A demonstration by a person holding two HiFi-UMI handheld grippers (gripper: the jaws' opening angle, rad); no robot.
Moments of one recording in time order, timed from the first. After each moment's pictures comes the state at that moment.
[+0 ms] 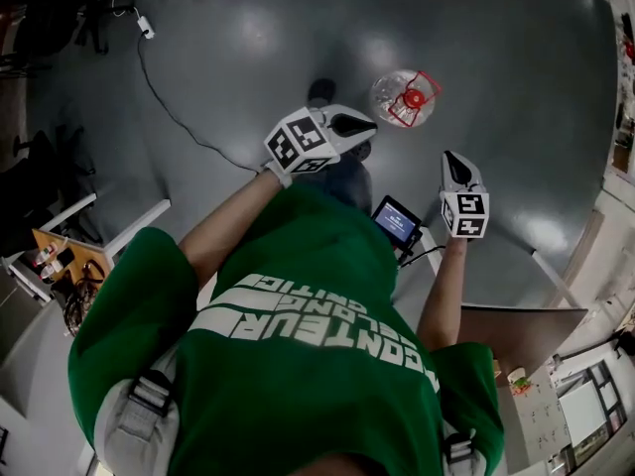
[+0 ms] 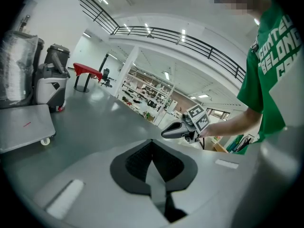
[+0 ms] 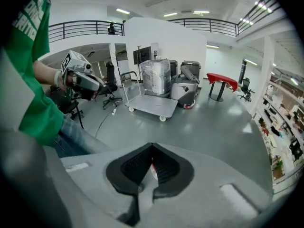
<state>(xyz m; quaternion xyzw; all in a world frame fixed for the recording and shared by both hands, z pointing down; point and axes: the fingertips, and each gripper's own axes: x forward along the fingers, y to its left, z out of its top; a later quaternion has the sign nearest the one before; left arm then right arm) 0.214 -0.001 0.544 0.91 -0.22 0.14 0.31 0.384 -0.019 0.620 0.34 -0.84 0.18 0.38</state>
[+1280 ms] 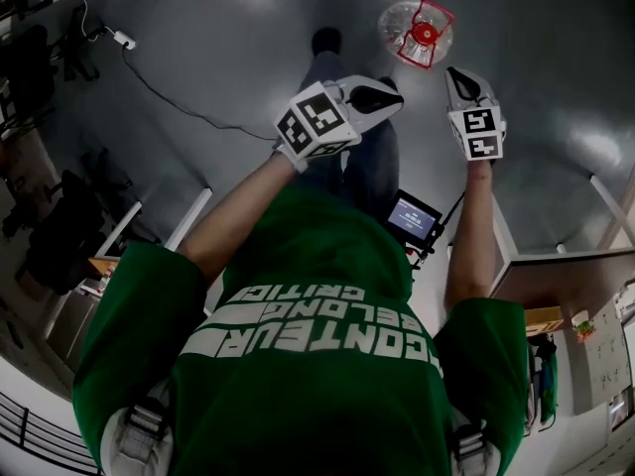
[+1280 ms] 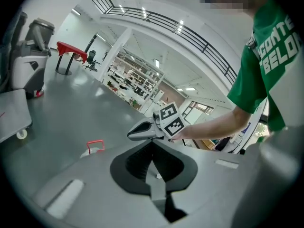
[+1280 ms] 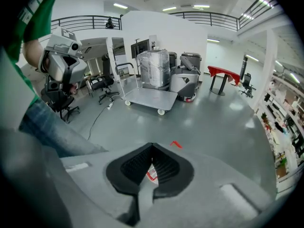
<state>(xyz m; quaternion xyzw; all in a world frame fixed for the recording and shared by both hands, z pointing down) 0.273 -0.001 0.606 0.92 -0.11 0.18 0.34 0.357 -0.064 0.731 0.33 -0.83 0.19 0.40</state>
